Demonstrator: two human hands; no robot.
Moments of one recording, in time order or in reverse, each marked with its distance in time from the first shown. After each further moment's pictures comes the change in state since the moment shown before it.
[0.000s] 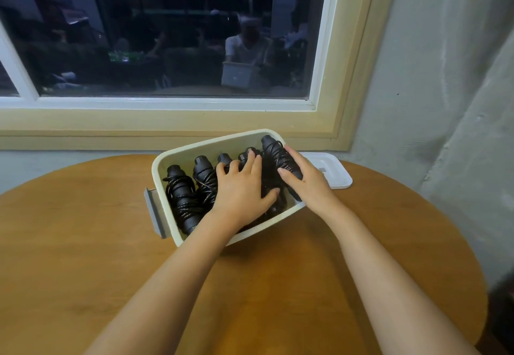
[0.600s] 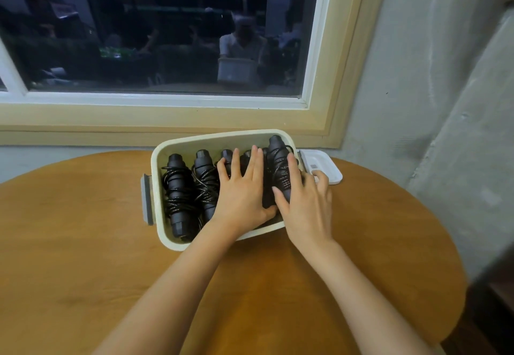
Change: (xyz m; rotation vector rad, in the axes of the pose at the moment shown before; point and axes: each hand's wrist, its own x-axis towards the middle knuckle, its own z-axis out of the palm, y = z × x) left_hand -0.016 0.012 0.020 -0.053 0.105 0.093; right_hand -0.064 -0.008 0.025 -0.750 0.391 -0.077
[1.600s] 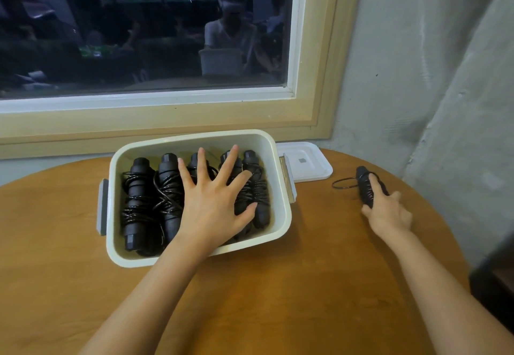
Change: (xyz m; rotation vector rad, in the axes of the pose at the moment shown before) left_hand 0.008 -0.003 0.007 0.189 0.108 0.052; right_hand 0.029 0.218 0.027 -0.172 -0.385 0.617
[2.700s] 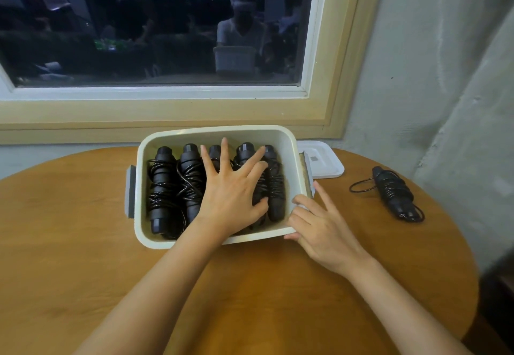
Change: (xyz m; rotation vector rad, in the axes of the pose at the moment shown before) left_hand -0.001 -0.004 -0.010 0.034 -0.062 0.042; right_hand -0.120 -0.081 0.000 -0.041 0.477 -1.342
